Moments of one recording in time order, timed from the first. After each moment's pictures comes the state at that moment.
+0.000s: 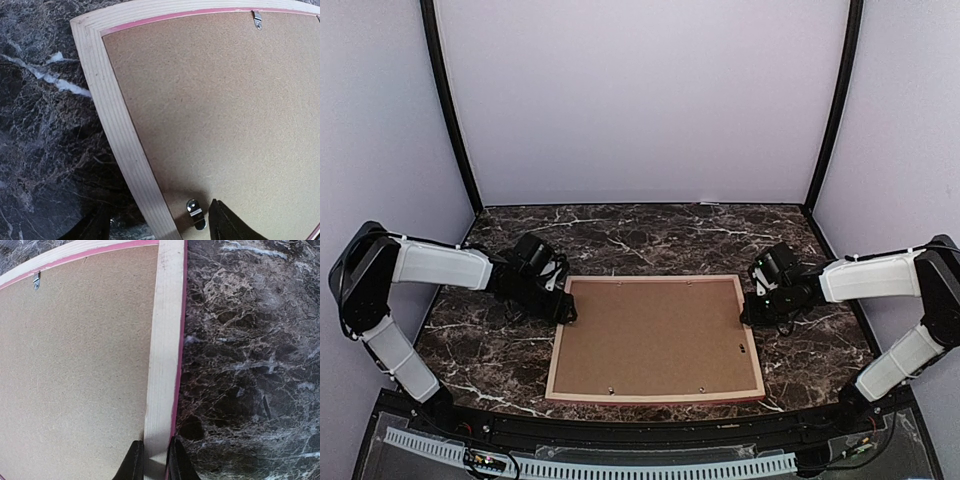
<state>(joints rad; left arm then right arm) -0.56 1.62 0.85 -0.34 0.11 -0.29 0.55 1.47 0.68 -0.30 -0.04 0.49</state>
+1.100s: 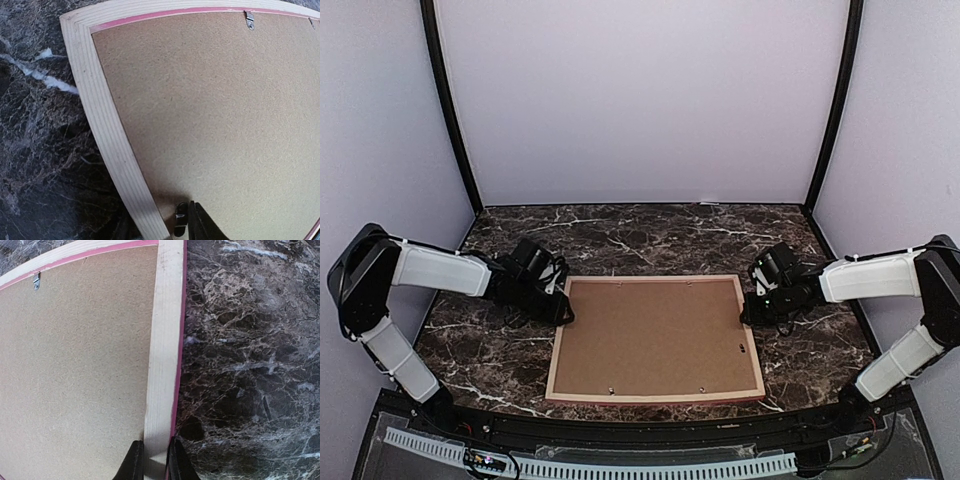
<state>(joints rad) -0.56 1.62 0.79 -0.25 0.15 -0.32 0.55 1.47 0.68 -0.29 -0.04 0.49</state>
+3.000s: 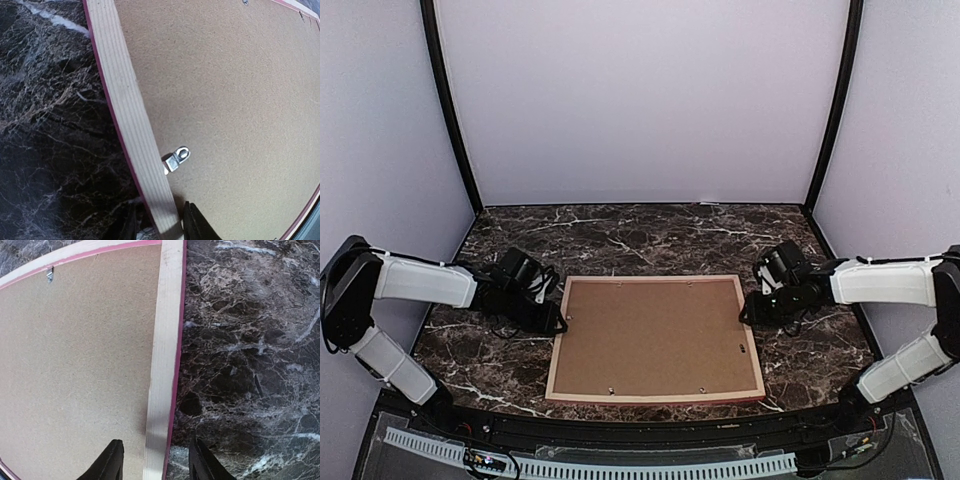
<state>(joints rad) -0.55 1.50 0.68 -0.25 0.22 -0.40 0.55 1.38 0.67 -0.38 -0.04 0.49</state>
